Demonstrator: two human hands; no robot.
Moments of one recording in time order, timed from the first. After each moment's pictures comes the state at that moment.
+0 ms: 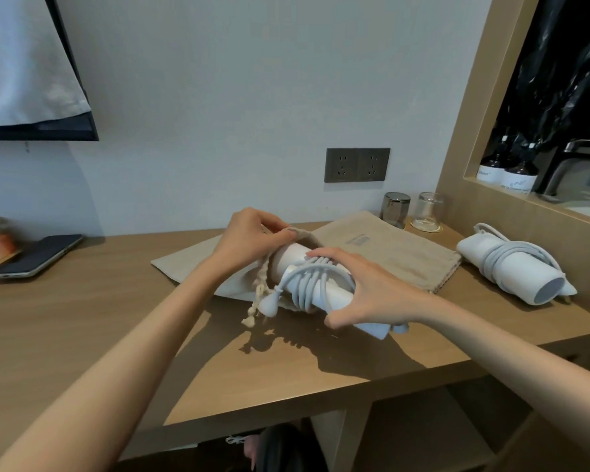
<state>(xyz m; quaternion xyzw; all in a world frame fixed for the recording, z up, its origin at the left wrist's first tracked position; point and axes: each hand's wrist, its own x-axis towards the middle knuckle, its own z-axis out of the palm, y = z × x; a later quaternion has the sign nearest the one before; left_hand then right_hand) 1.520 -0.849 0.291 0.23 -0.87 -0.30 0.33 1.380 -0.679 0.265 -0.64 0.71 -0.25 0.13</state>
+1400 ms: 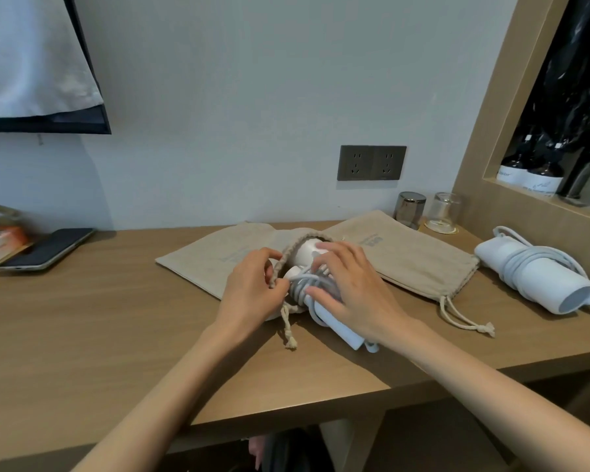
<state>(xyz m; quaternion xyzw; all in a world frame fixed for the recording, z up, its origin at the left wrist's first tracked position) 1.541 -0.829 0.222 0.30 -0.85 -0.22 0.38 1.395 -0.714 0.230 -0.67 0.69 -0.25 -0.14</state>
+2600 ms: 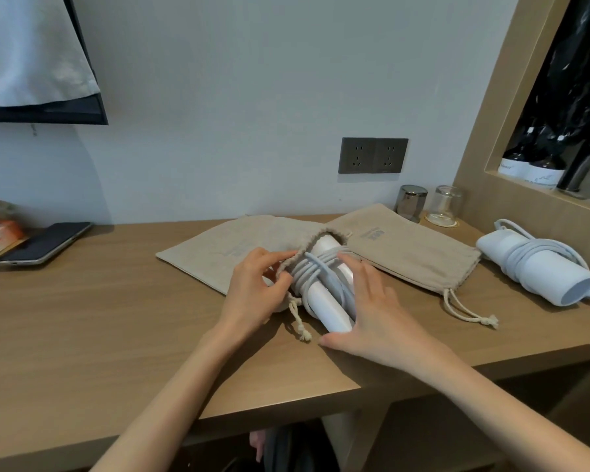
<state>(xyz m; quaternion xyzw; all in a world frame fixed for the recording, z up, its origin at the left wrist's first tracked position) 1.547 -0.829 0.213 0.24 -0.82 -0.31 0.41 1.415 -0.679 0.219 -0.54 0.82 -0.19 0.02</state>
